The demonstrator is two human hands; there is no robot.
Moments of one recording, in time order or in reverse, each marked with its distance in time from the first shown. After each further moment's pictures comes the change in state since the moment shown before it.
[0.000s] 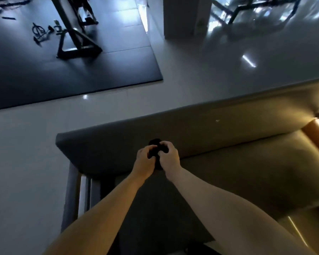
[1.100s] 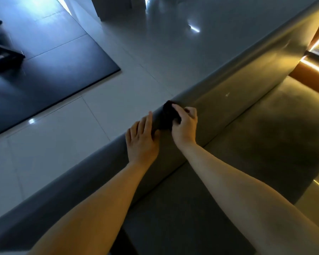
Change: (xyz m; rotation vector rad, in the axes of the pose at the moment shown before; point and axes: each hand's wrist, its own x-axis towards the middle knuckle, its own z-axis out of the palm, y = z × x) left_hand 0.289 -0.053 -0.017 0.801 0.013 0.685; right_hand 0.254 0.022 0.045 -0.334 0.690 -0.436
